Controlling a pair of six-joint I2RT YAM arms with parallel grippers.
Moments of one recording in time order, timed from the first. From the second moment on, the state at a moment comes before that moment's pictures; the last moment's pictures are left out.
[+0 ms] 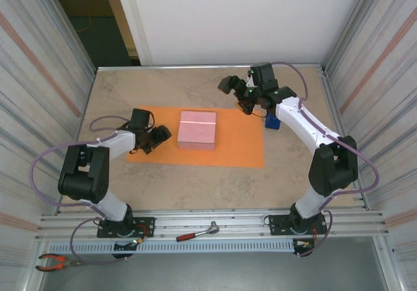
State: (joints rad) left arm -0.18 1.59 0.80 -0.27 0.16 -0.73; right arm 0.40 1.65 1.43 -0.44 -0.38 0.99
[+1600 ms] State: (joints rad) left arm -0.32 1.44 0.97 -0.40 0.22 -0.54; right arm 0.40 1.21 0.71 -0.52 -0.17 0.93
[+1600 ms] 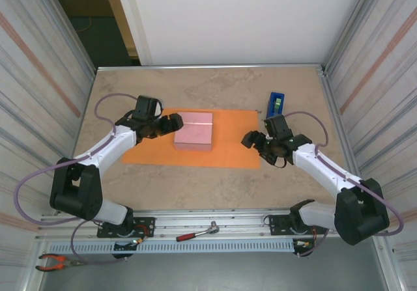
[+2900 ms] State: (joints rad) left arm -0.32 1.45 0.95 -0.34 0.39 -0.50; right arm 0.52 1.45 0.70 -0.51 0.02 0.93
